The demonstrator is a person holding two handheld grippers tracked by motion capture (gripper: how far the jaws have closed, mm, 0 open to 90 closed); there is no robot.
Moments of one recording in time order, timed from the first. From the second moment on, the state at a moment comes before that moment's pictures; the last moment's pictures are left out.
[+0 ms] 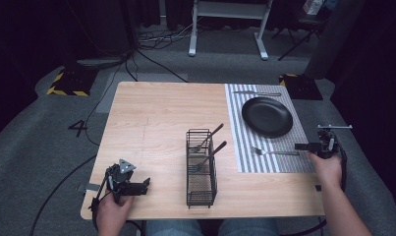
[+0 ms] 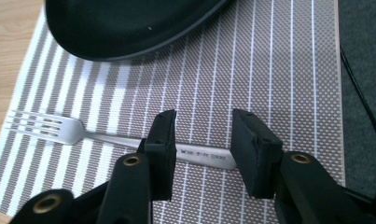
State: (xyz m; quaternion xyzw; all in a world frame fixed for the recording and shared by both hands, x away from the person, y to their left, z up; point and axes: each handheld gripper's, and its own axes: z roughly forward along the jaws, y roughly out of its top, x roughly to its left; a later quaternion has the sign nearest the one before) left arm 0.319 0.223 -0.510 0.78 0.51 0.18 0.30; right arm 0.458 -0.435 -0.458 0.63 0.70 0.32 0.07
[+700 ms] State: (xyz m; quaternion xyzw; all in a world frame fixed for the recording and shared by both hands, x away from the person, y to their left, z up) left arm 0.319 0.223 -0.510 0.78 0.51 0.18 0.30; right arm 0.420 -0.379 -0.388 0.50 0.77 0.37 0.12
